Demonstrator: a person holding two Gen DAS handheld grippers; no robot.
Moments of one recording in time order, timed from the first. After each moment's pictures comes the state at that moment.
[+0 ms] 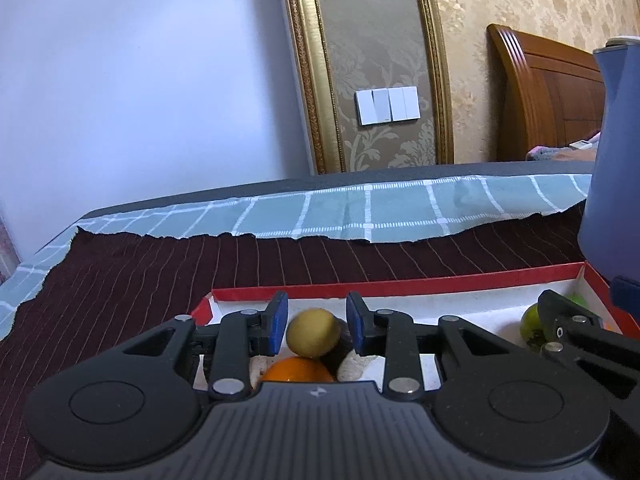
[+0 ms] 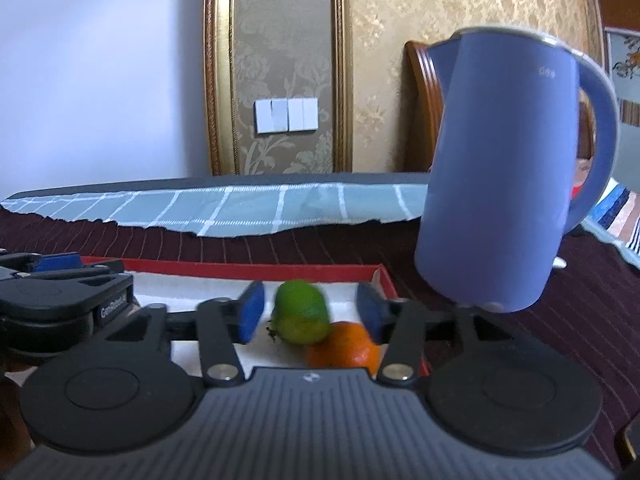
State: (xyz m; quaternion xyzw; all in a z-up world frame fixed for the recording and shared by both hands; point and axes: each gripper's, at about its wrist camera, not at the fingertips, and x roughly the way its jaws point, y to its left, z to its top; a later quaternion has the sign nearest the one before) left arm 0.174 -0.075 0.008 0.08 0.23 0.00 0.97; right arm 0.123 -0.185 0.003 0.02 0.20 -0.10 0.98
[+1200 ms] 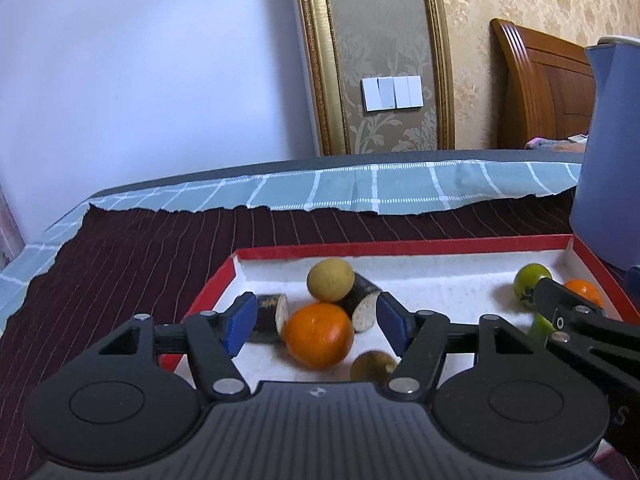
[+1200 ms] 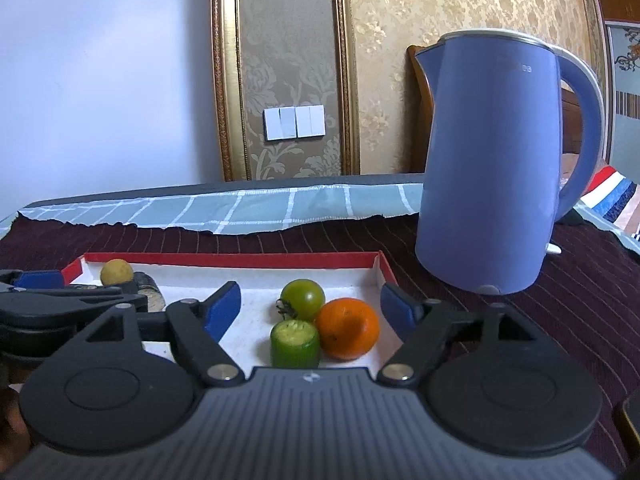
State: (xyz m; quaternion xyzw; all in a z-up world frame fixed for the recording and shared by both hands) left arm 0.140 -0.056 0.006 0.07 0.25 0.00 0.97; right arm 0.091 -0.186 0.003 0.04 0.19 -0.08 0.98
